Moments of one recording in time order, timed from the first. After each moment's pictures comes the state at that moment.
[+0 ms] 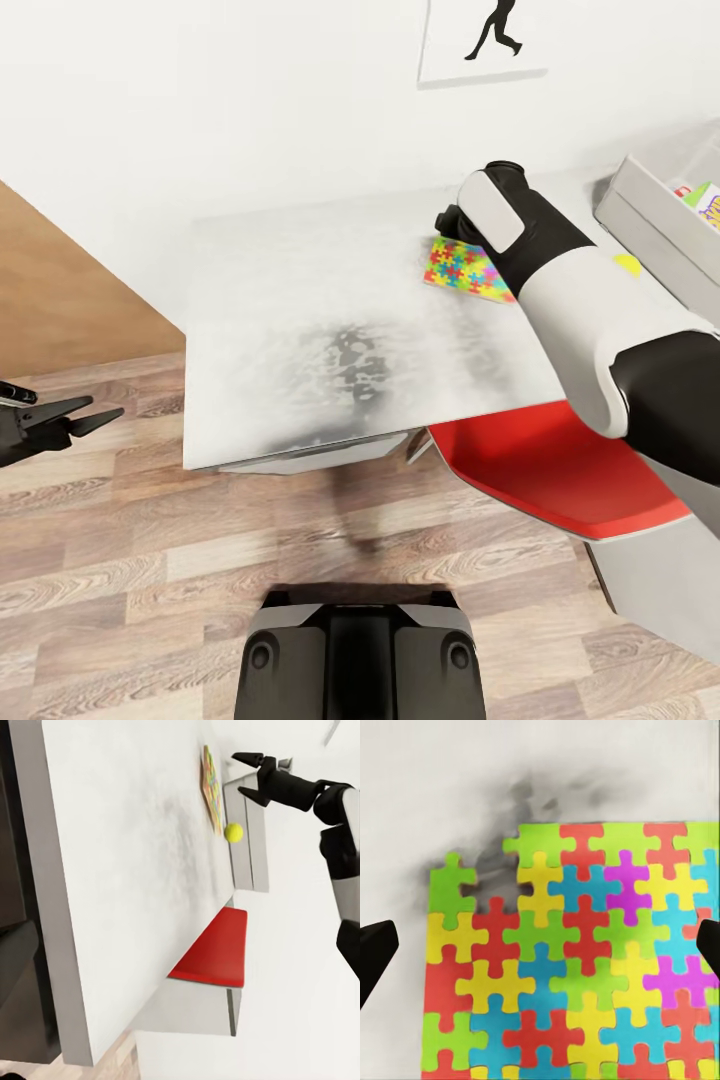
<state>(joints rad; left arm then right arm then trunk) -0.75 0.67 0.25 -0.93 0.51 0.95 -1.57 -1.80 0.09 0.36 -0.43 -0.79 0.60 -0.70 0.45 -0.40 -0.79</state>
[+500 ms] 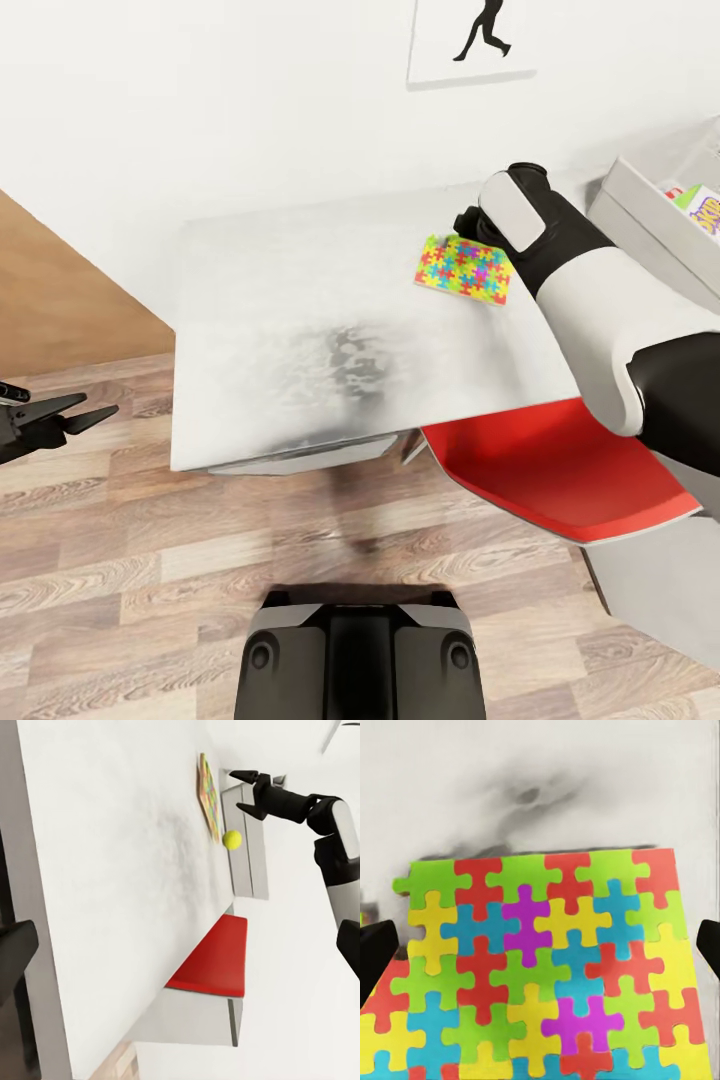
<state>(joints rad) -0.75 0.67 0.28 -0.93 0.51 0.95 -1.57 -1.80 0.04 0.34 -0.43 -0.79 0.60 -0.70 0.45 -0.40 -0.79</state>
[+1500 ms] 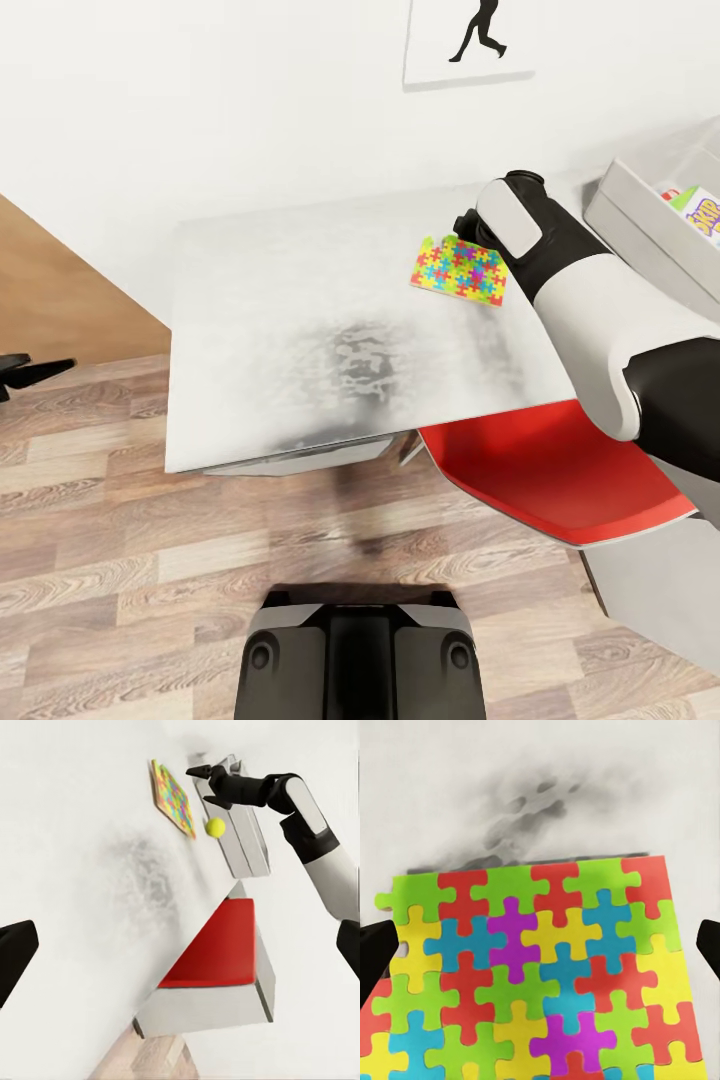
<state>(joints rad) -0.78 0.76 0.35 -1.22 0.51 1.04 -1.57 -1.78 0.04 0.34 -0.43 -0.79 0.56 -0.70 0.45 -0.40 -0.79</state>
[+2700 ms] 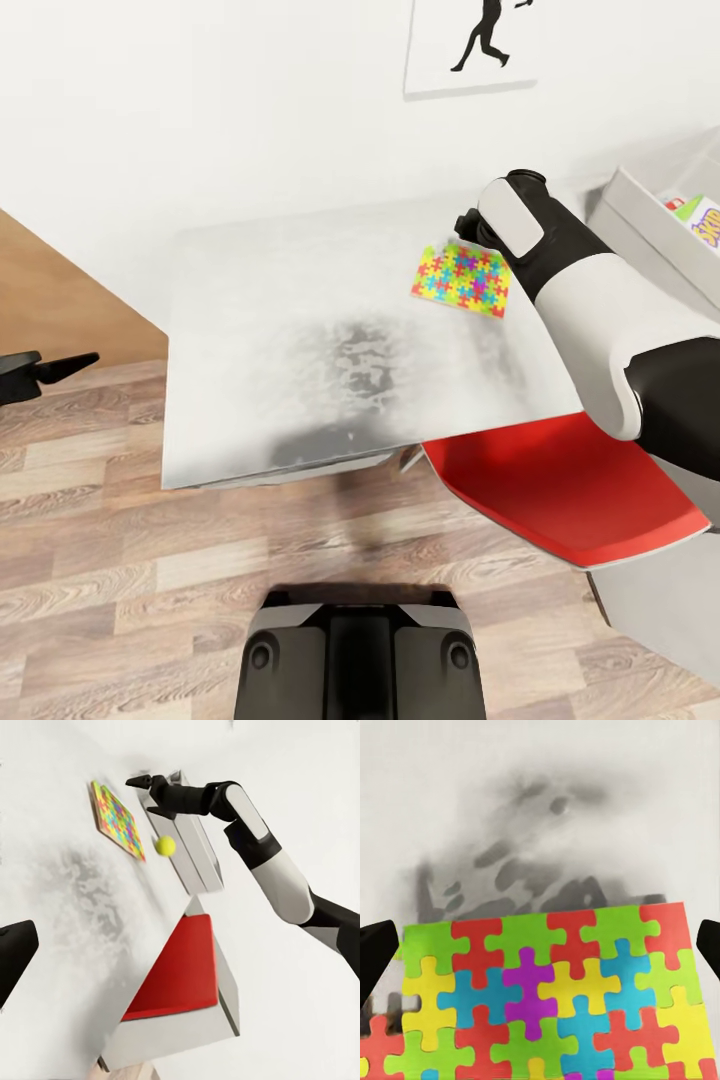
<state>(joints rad) -0.77 0.67 0.35 -1.29 0.59 1.03 -1.57 -1.79 0.04 0.34 -0.43 -0.79 0.56 -0.70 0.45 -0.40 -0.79</state>
